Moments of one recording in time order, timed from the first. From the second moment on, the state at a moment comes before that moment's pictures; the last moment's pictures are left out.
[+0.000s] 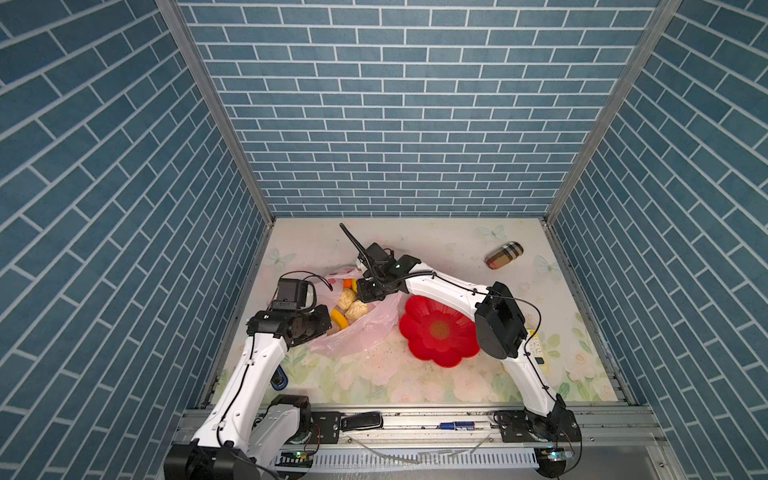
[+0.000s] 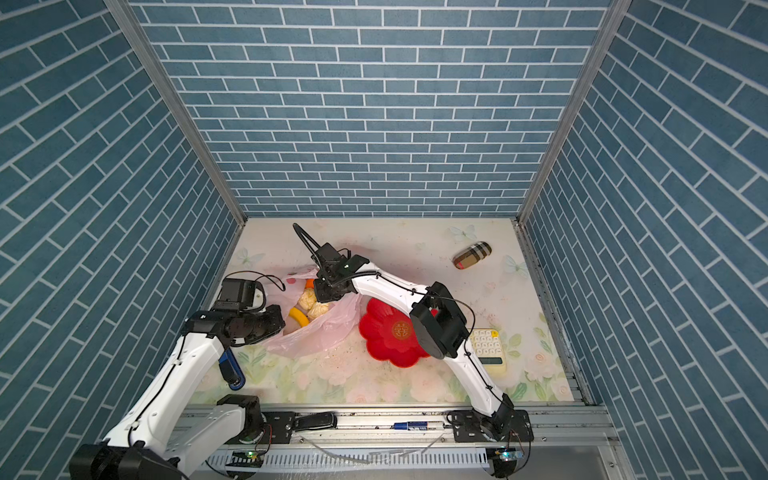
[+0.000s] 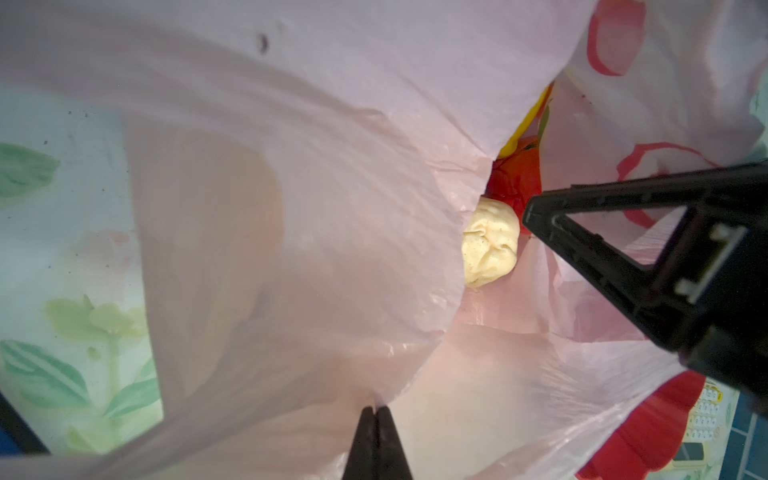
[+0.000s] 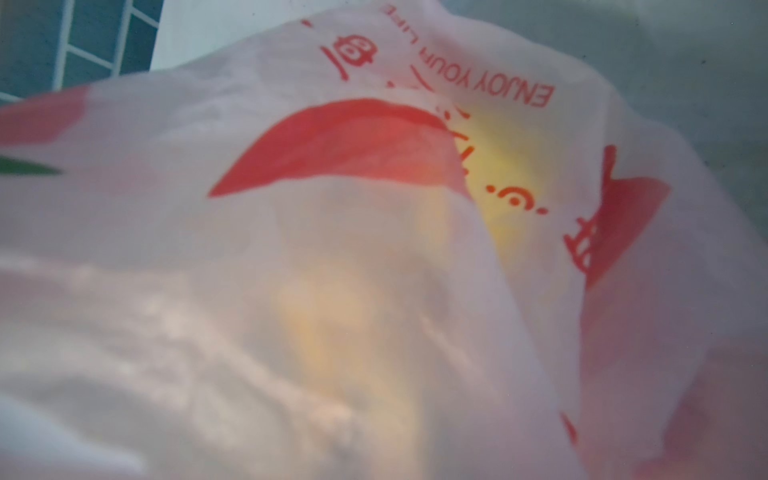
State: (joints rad) left arm -0.10 0.95 0.75 -0.87 0.21 -0.50; right arm 0.98 2.28 2.02 -0.71 -0.17 0.53
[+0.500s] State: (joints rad) left arm -0.17 0.91 0.67 -0.79 0.13 -0.67; right arm 0.84 2.43 2.47 -0.79 -0.12 0.33
